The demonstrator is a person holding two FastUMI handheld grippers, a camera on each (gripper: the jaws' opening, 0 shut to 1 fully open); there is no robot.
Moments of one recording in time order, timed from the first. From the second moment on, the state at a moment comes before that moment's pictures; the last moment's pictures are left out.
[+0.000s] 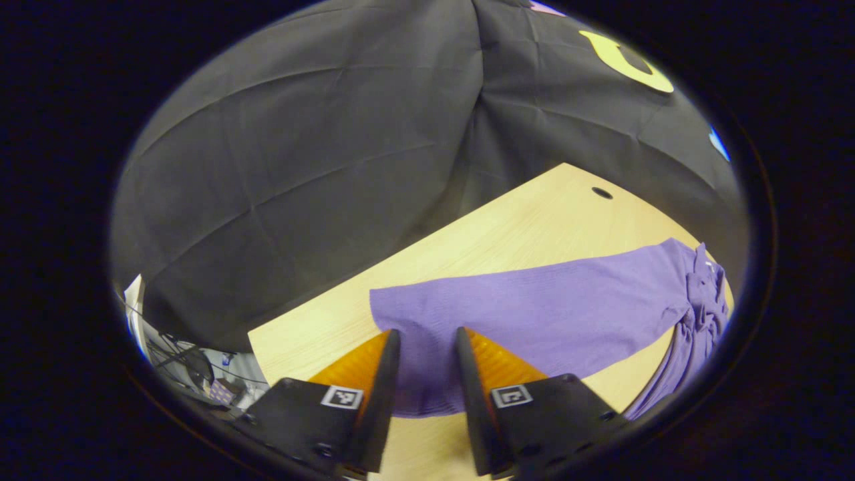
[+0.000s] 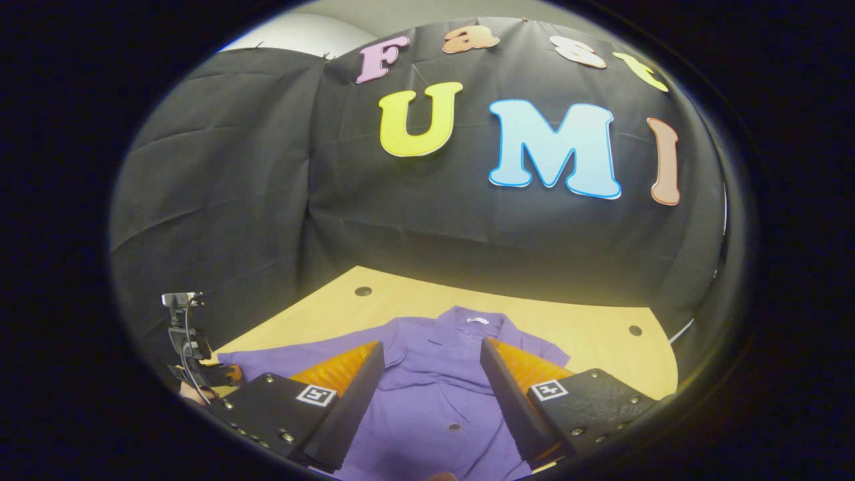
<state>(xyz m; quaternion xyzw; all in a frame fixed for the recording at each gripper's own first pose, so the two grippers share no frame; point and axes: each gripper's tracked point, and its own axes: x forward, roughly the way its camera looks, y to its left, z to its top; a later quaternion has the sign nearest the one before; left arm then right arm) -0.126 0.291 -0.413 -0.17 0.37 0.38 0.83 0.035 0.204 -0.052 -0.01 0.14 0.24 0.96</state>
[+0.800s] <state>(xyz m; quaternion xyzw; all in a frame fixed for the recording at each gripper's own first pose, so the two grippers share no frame) -0.043 0.272 -0.321 -0.29 0.26 0.29 0.87 0.061 0.151 -0.079 0.03 0.18 0.18 0.97</state>
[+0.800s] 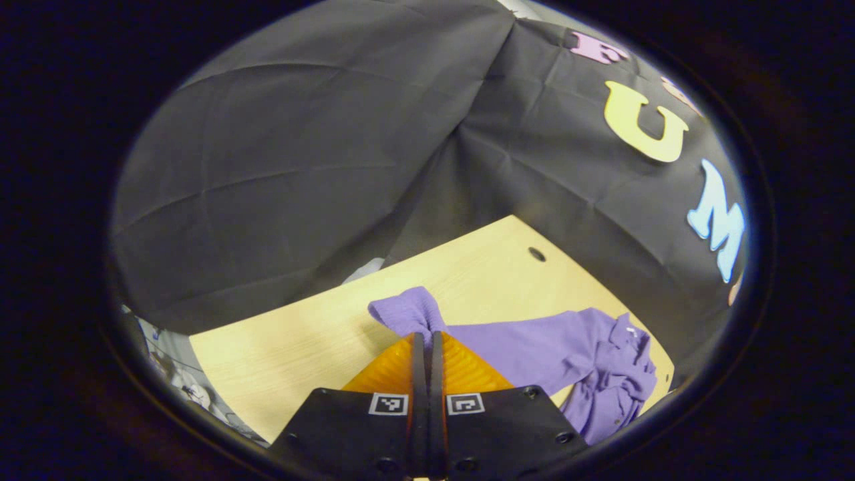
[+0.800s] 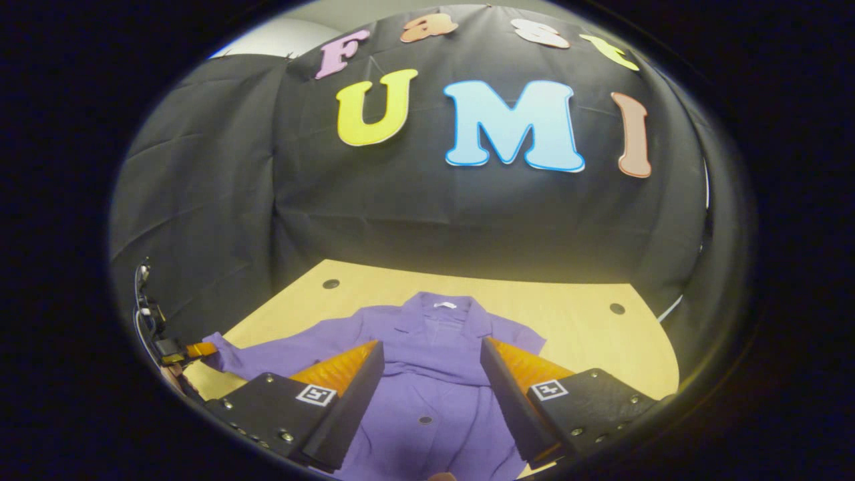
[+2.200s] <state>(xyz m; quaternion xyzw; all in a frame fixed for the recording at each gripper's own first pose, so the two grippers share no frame) 0.210 -0.150 -0.167 -0.28 0.22 -0.12 0.93 0.100 -0.009 -0.112 0.06 0.19 0.06 0.98</state>
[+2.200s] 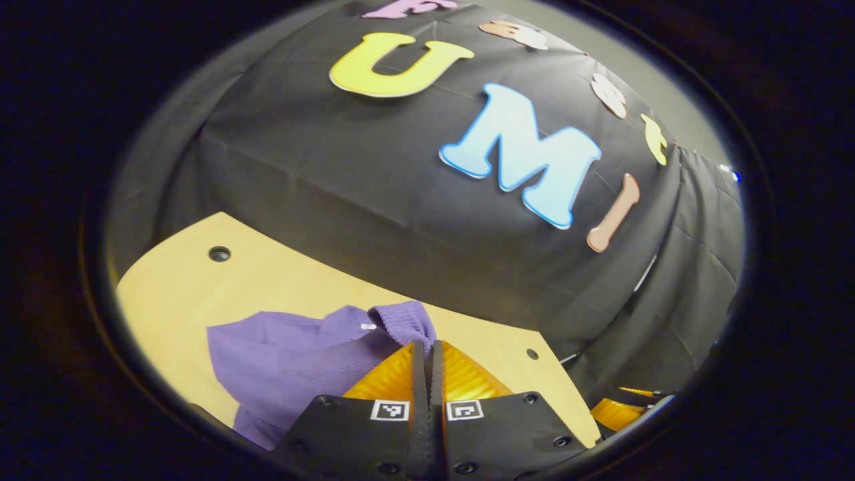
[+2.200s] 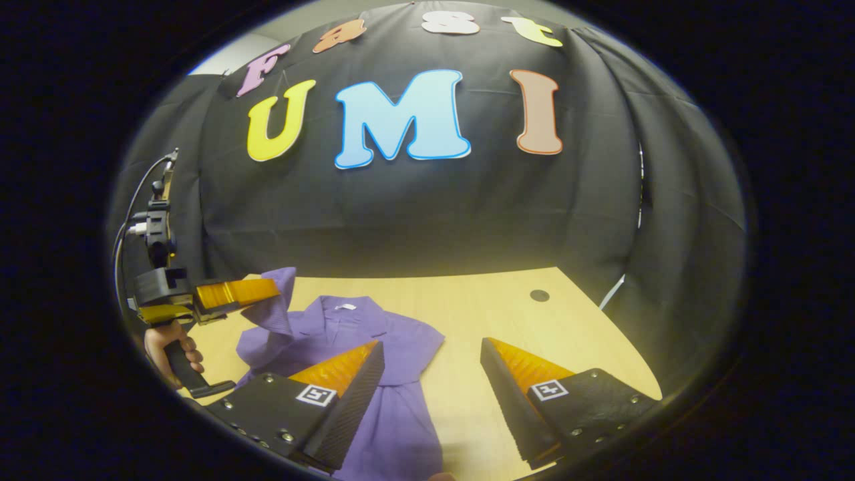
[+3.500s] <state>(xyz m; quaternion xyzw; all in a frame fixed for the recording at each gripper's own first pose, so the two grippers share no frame) 0.142 -0.263 -0.266 -0.12 0.32 -0.21 0.92 0.025 -0.058 -0.160 0.02 0.21 0.03 0.98</state>
